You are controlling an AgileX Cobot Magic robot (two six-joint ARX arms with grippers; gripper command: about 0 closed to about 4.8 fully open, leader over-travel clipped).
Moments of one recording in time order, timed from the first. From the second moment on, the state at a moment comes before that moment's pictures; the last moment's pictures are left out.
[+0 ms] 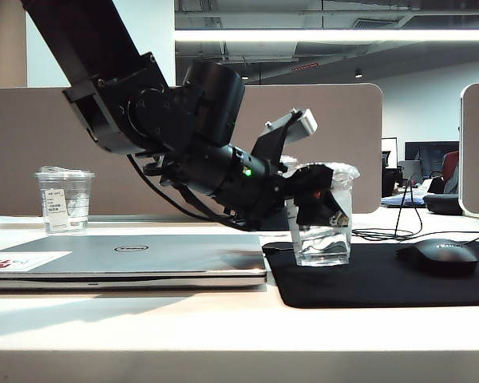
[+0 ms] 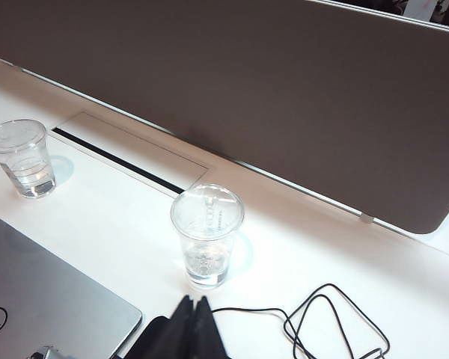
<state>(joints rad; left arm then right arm) -0.70 2.05 1.12 0.57 0.31 -0.01 0.08 1.35 1.56 -0.48 -0.37 -0.19</state>
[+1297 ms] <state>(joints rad) -0.68 1.66 1.12 0.05 0.20 0.23 0.08 1.32 1.56 -0.49 -0.37 -0.19</state>
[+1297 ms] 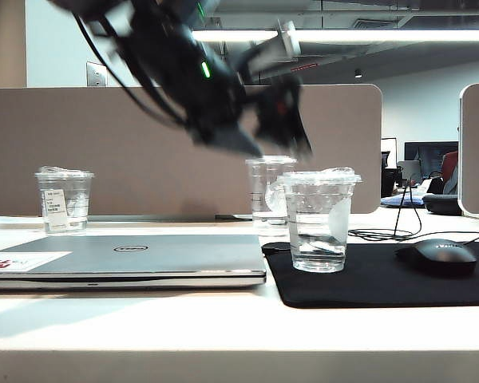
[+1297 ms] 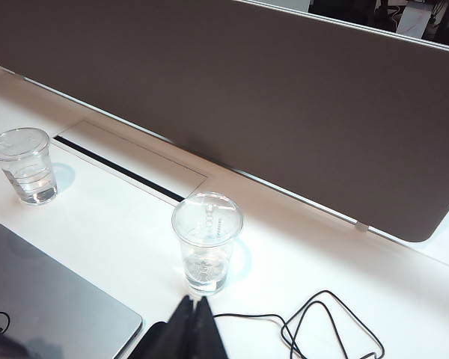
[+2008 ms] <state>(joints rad) -0.65 0.94 1.13 -0.31 -0.11 0.25 0.08 1.24 1.56 -0.62 -0.39 -0.17</state>
